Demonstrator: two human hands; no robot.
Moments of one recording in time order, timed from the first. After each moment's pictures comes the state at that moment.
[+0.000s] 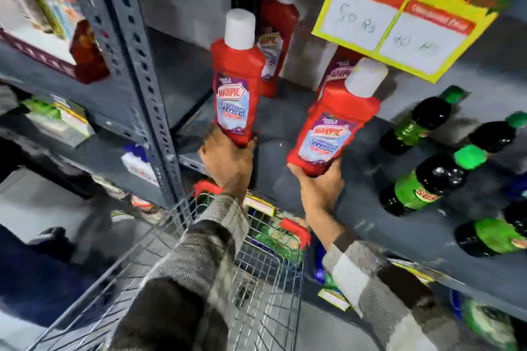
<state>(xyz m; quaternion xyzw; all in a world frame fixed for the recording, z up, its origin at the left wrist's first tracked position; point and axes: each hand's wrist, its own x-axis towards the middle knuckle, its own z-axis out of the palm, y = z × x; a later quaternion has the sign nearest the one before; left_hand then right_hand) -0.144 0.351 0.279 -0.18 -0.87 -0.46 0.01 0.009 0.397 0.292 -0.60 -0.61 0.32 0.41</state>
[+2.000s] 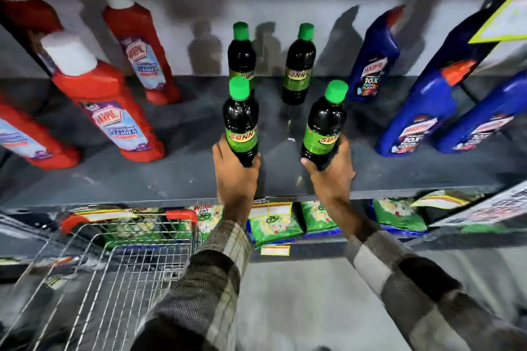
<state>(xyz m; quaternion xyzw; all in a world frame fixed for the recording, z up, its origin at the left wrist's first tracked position) 0.160 0.423 0.293 -0.41 -0.75 -0.49 -0.14 0.326 0.458 0.286 -0.65 -0.56 0.24 0.45</state>
